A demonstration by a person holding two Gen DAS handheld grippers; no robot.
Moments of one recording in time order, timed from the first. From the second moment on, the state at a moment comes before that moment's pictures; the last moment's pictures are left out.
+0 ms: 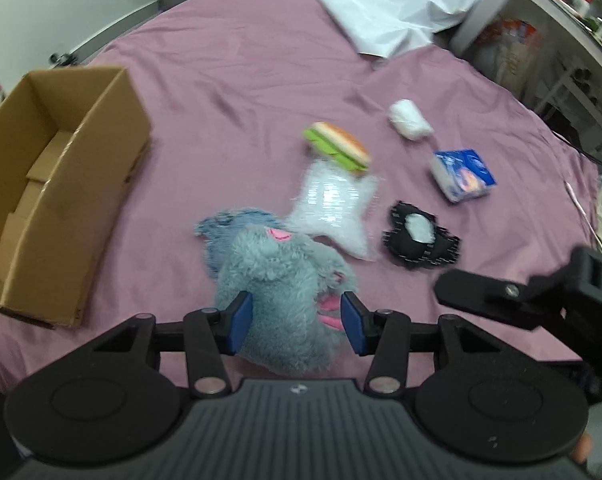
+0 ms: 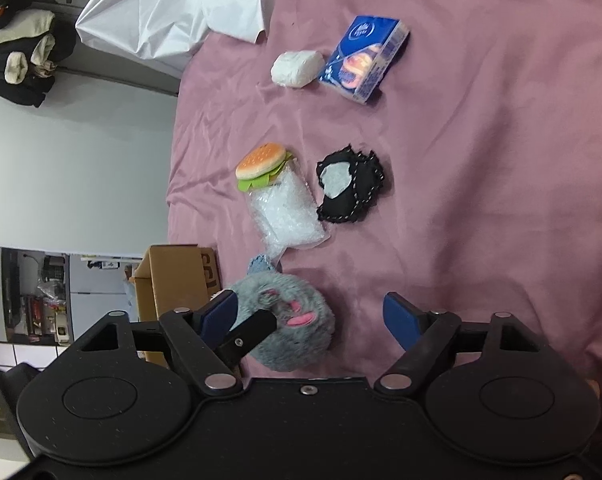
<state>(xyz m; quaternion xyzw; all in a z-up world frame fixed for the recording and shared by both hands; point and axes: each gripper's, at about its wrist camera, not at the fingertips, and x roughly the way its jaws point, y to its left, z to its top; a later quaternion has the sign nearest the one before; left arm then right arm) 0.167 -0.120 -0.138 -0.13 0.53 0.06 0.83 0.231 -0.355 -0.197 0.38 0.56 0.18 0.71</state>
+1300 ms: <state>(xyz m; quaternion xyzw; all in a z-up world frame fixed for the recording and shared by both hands) 0.148 -0.048 -0.157 -0.31 0.51 0.08 0.80 0.244 -0.277 -0.210 0.30 0.59 0.23 0.71</state>
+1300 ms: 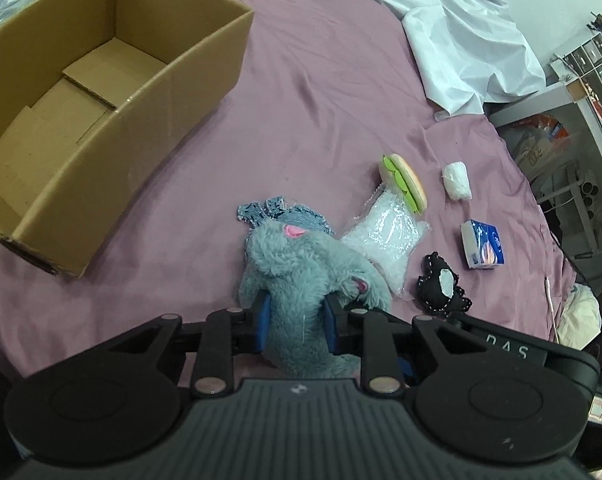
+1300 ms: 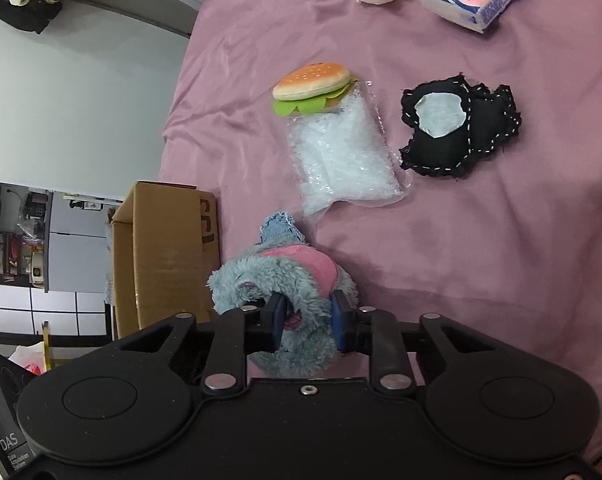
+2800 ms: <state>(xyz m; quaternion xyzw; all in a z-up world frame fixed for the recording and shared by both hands) 0.103 0.070 -0.065 -0.35 0.38 0.11 0.85 0.238 -0.158 -0.124 0.26 0.48 0.40 0.74</state>
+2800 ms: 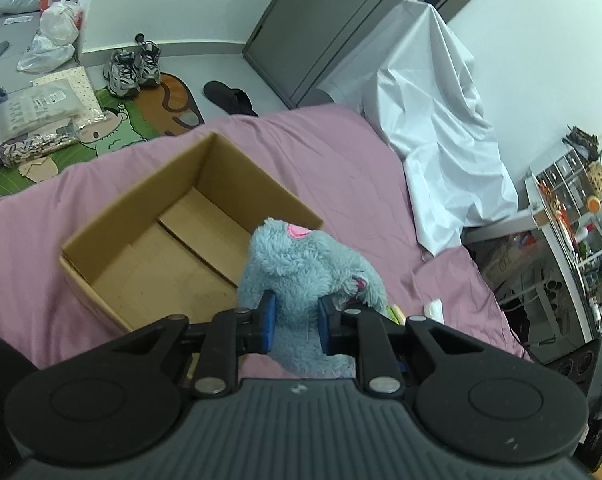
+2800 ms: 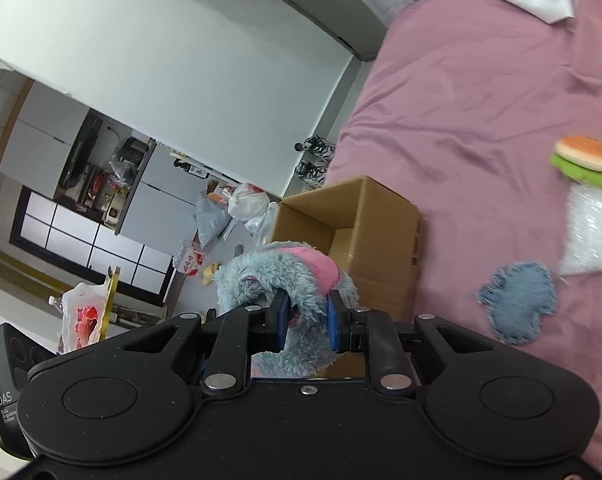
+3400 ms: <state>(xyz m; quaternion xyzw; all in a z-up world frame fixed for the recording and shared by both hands) 0.134 0.131 -0.089 -0.37 0.36 0.14 0.84 0.256 -0.095 -0.128 0.23 0.47 0.39 0.75</state>
